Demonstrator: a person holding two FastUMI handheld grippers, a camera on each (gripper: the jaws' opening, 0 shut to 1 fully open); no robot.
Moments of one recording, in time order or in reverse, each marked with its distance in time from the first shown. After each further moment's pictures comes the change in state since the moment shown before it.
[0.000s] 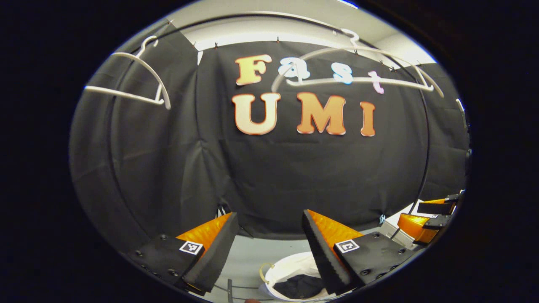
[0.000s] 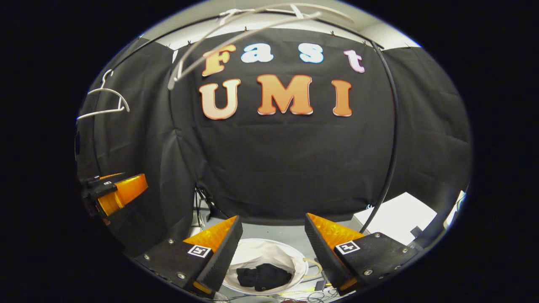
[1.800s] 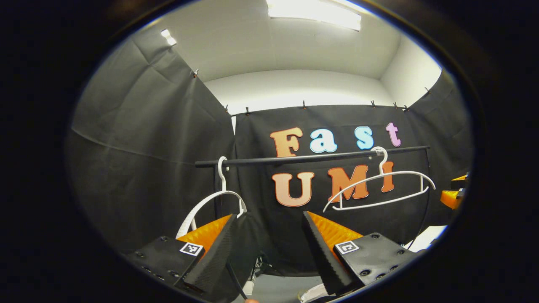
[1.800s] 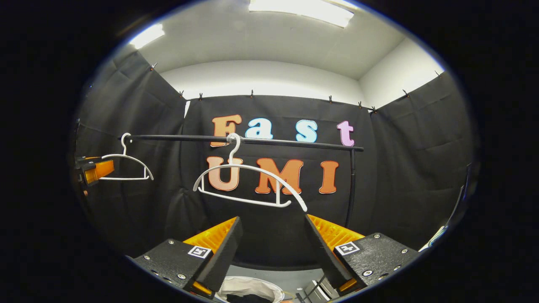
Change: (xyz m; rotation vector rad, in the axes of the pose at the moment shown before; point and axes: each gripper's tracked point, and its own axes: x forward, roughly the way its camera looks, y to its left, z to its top) left arm -0.173 0.116 0.231 0.059 -0.347 0.161; right arm -0.203 -0.019 0.244 -0.073 -0.387 -0.018
